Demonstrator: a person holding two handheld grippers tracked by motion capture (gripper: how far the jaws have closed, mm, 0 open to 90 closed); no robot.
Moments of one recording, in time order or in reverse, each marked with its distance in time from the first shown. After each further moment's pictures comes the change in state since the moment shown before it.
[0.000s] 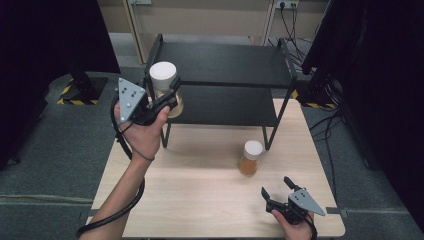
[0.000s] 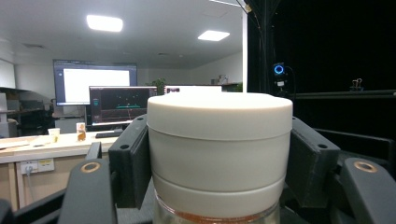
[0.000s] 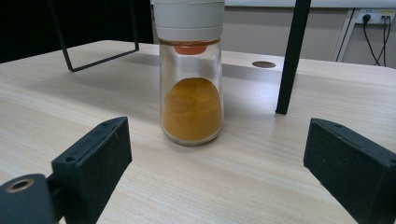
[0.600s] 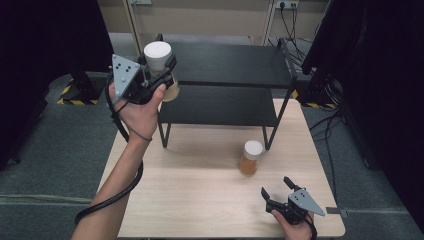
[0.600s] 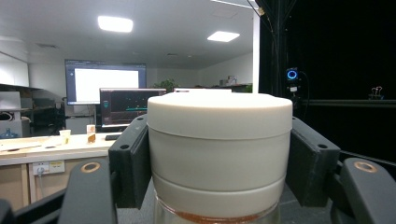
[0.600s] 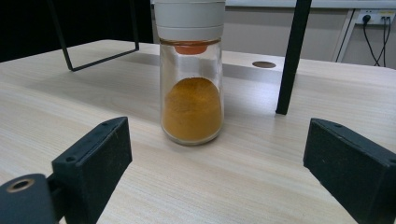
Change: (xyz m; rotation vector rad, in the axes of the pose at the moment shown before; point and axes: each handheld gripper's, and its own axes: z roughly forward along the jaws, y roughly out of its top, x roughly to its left) left arm 0.008 0.025 0.028 0.009 0.040 -0.001; right arm 0.000 0.000 0.000 0.000 0.000 -0.003
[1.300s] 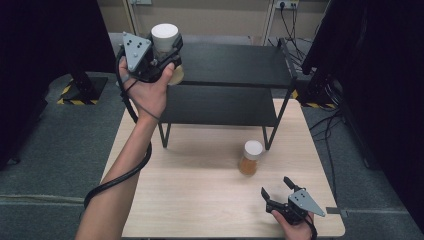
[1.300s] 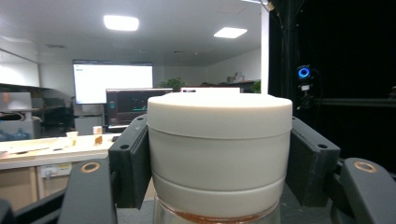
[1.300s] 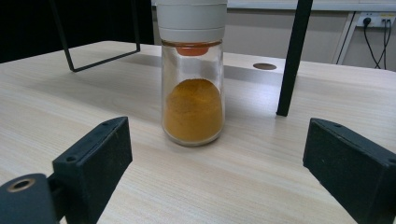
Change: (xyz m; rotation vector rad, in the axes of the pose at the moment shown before) left arm -0.005 0.014 0.045 0.016 0.037 0.023; right arm 0.000 -0.002 -0.001 -0.010 0.003 -0.004
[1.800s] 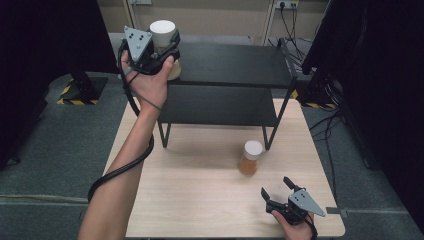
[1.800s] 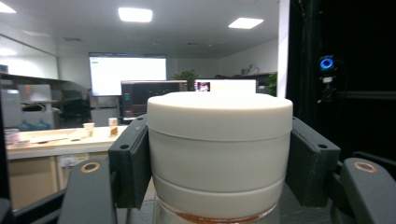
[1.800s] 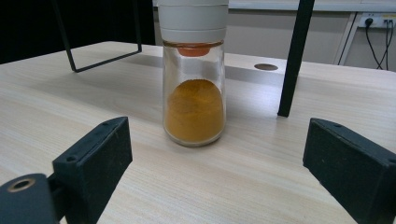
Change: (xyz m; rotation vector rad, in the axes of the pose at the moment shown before) left arm 0.004 -0.005 0.018 0.036 0.060 0.017; right arm -0.001 0.000 0.000 0.000 0.006 -0.001
